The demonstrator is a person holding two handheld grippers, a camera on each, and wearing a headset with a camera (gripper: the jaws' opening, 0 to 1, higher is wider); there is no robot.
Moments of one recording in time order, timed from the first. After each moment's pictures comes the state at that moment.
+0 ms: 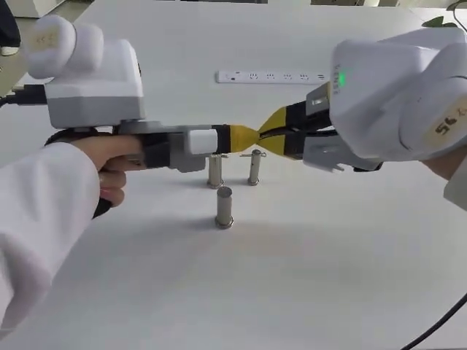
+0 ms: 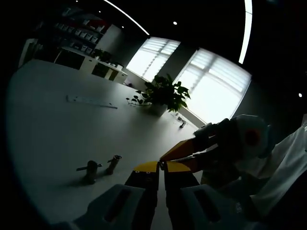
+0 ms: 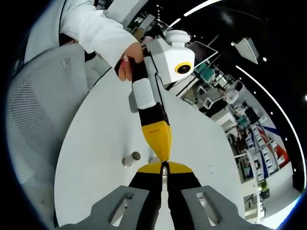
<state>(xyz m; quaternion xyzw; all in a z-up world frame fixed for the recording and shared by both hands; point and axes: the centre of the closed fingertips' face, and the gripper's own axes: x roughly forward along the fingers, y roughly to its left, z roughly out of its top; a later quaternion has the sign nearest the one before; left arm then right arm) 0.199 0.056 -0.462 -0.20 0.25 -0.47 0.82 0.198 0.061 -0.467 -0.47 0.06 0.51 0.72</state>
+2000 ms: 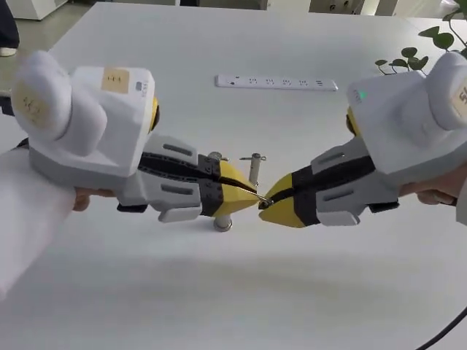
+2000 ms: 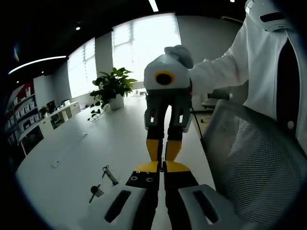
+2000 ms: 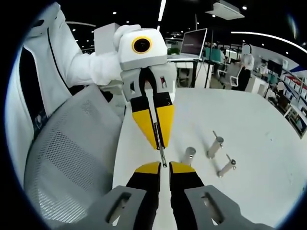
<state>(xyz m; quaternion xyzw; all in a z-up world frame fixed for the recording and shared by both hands) 0.139 0.053 -0.483 0.16 0.12 -0.64 0.74 0.135 0.058 -0.512 -0.23 0.23 0.64 0.70</state>
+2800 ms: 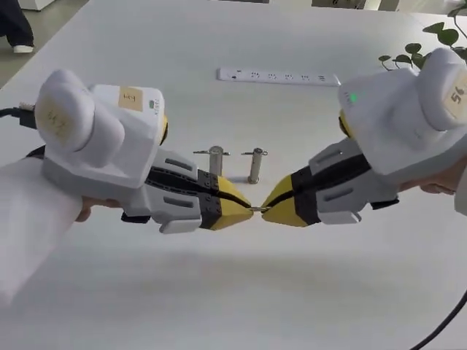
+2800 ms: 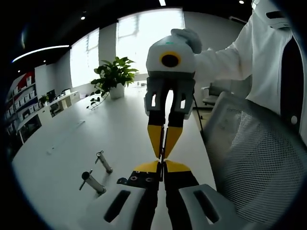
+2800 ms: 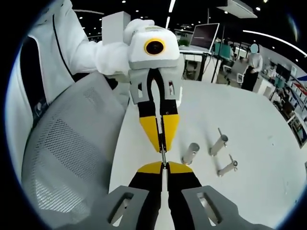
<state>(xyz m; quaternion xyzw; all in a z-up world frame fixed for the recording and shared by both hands) 0.138 0.057 -0.510 0.16 0.15 -0.63 0.74 0.134 0.057 -0.522 -0.28 0.24 0.65 0.67</state>
